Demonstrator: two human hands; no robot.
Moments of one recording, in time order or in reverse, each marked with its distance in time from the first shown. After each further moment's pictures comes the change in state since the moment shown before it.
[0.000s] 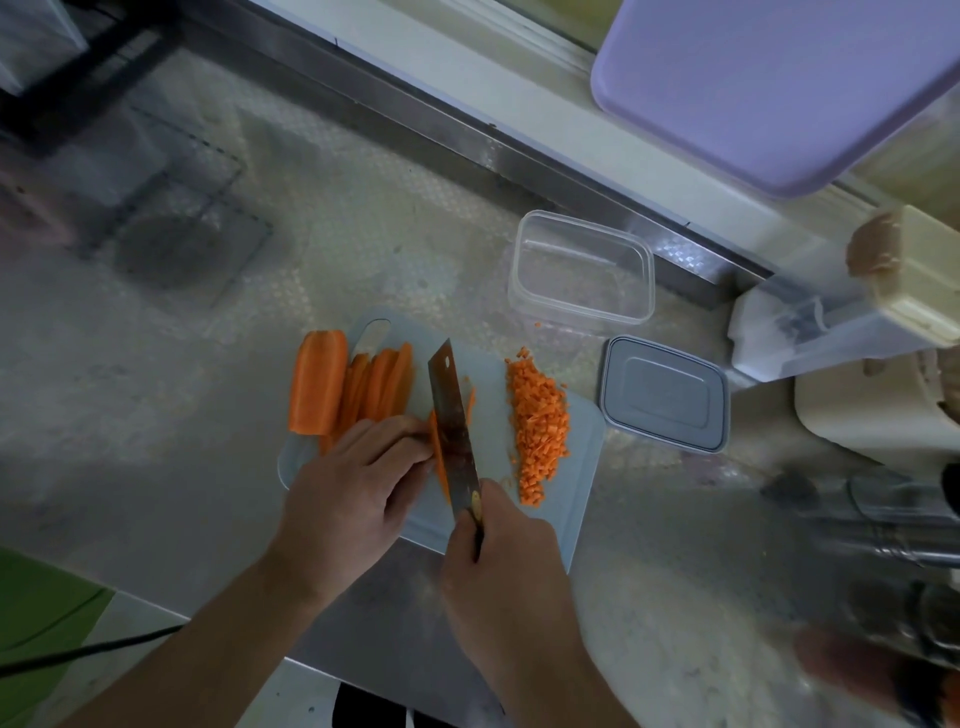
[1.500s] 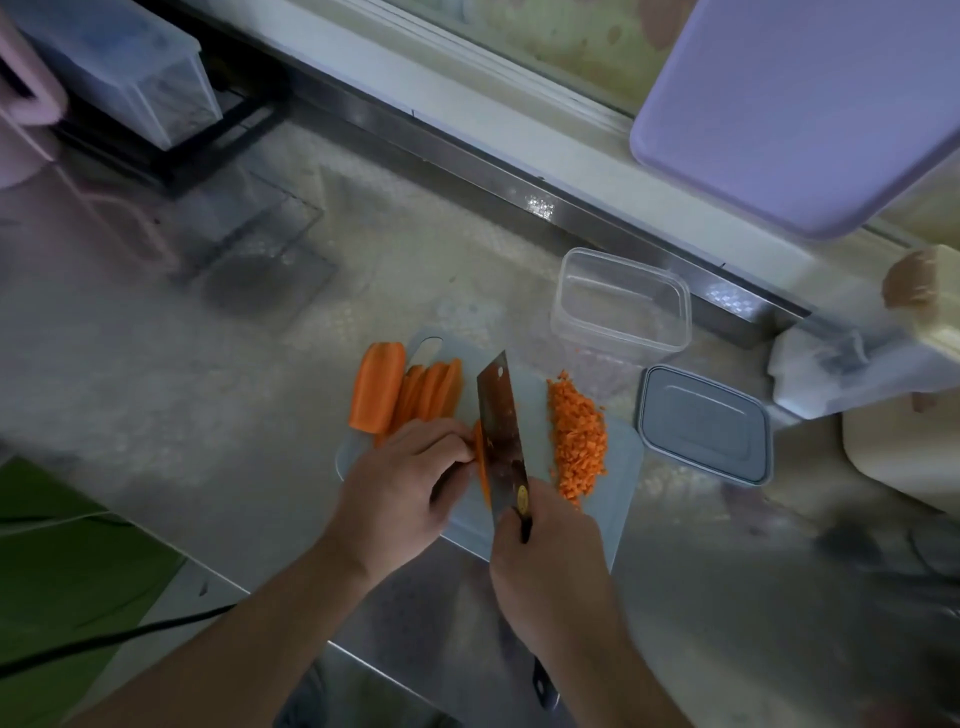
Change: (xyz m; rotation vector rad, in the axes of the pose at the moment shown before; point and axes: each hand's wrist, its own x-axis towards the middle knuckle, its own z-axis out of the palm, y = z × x) left_hand 0.000 -0.001 0.002 -0.045 0.057 -0.007; right_hand 0.005 0.001 -0.005 0.034 0.042 -0.001
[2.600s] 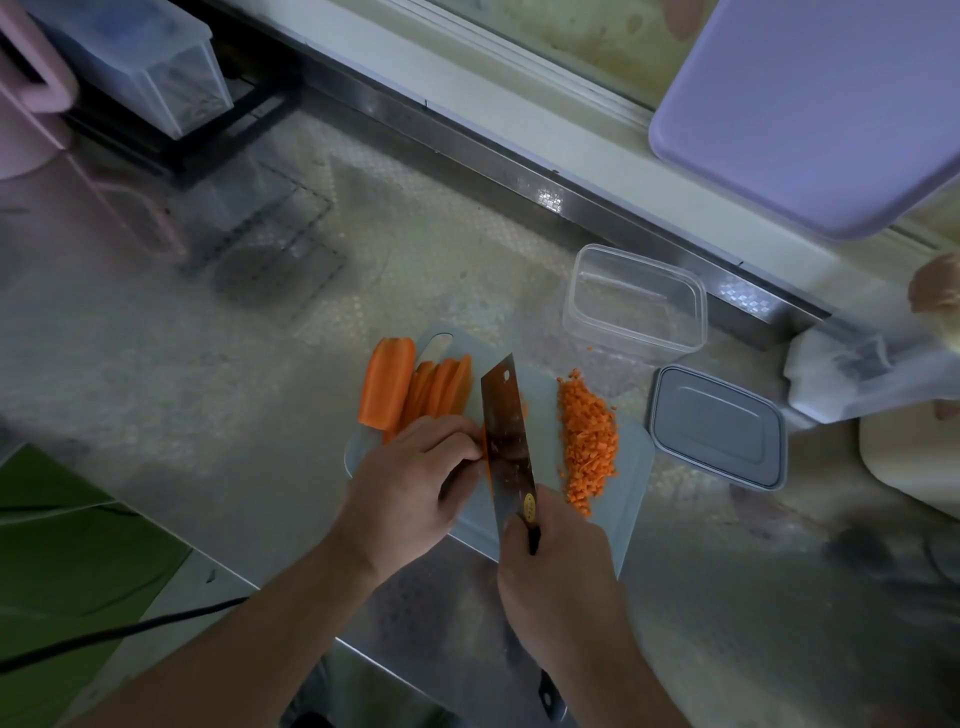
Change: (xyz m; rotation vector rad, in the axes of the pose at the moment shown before) left_hand 0.000 -0.002 -0.001 0.003 -0.015 -0.012; right_hand -0.003 0.007 0.003 0.037 -0.040 -0.005
